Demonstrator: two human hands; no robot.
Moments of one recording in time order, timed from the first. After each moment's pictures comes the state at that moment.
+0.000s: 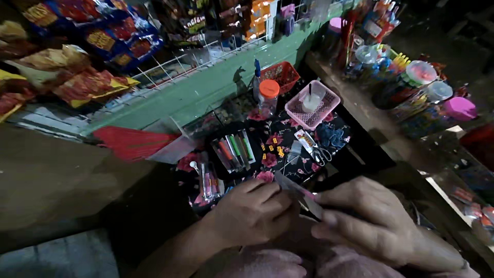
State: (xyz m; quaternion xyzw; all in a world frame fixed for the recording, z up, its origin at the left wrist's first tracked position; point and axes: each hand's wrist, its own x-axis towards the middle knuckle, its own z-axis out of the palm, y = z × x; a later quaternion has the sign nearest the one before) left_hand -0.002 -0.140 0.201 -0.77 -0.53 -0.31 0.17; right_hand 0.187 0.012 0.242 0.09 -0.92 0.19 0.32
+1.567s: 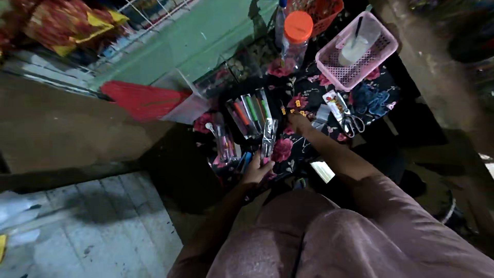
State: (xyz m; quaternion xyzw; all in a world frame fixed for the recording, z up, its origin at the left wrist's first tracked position) left_hand -0.006 -0.164 -0.007 -0.15 -0.71 -0.46 -0.51; right_hand 0.046 0.088 -0.063 -0.18 -0.97 0.18 -0.05
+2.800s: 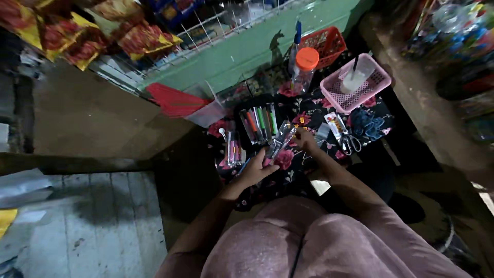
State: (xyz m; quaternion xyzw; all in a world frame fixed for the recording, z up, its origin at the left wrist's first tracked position) left_hand -0.010 -0.169 0.048 -0.33 -0.72 -0.44 -0.41; right_hand 0.075 0.060 0.043 -0.23 -0.89 0.39 -0.10
